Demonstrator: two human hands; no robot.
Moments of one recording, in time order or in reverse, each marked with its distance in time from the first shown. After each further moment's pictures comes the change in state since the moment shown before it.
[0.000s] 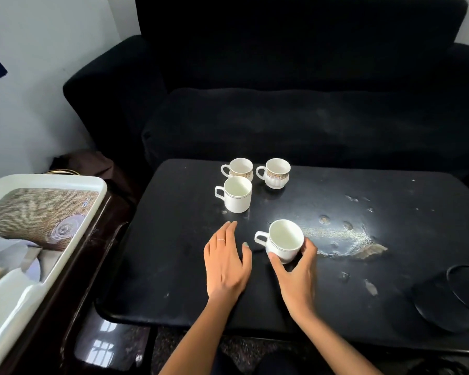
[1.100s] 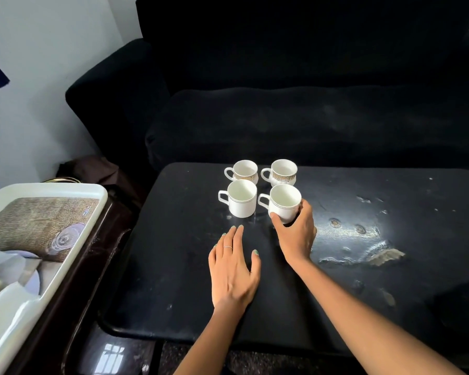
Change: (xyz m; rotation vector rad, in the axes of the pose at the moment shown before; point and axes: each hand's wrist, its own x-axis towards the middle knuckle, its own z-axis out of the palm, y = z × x) left_hand 0.001 0.001 0.004 0.063 -0.037 0.002; right_hand 0.091 -0.008 0.052 -0.076 0.069 -0.036
